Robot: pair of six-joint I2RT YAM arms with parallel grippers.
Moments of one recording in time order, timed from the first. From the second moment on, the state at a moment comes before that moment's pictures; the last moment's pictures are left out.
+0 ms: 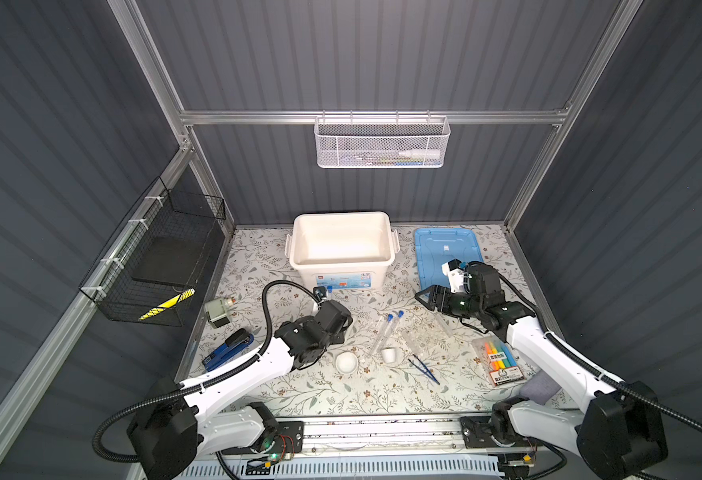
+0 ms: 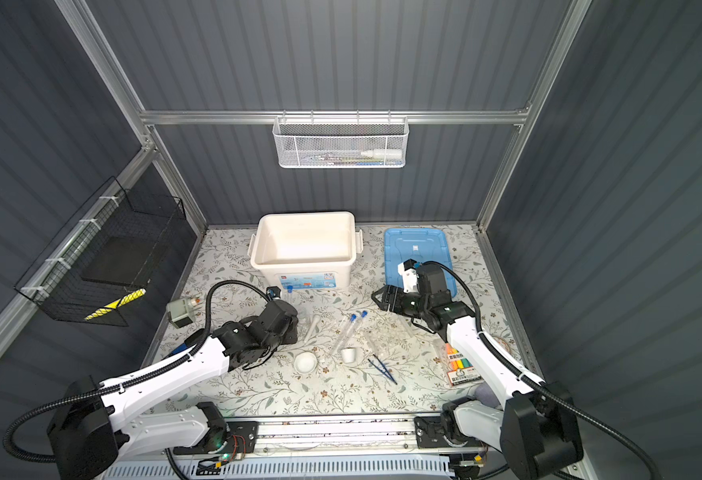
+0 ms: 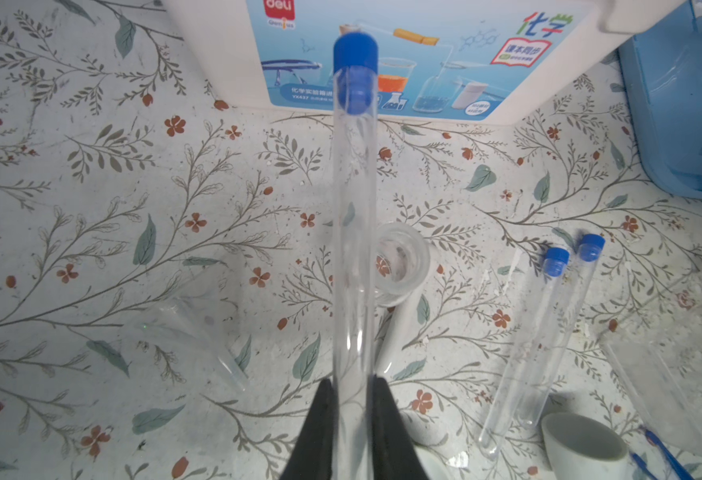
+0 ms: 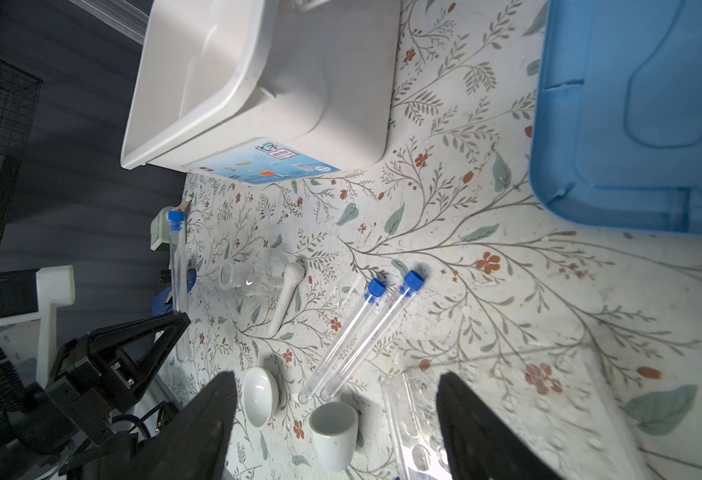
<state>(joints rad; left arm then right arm) -0.85 1.18 0.77 -0.52 -0.39 -0.70 0.30 1.19 0.77 -0.27 -0.49 0.54</state>
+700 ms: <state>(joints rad) -0.90 1.25 0.77 -0.30 -0.18 -0.49 0.32 1.29 0.77 -0.08 -0.64 0.69</state>
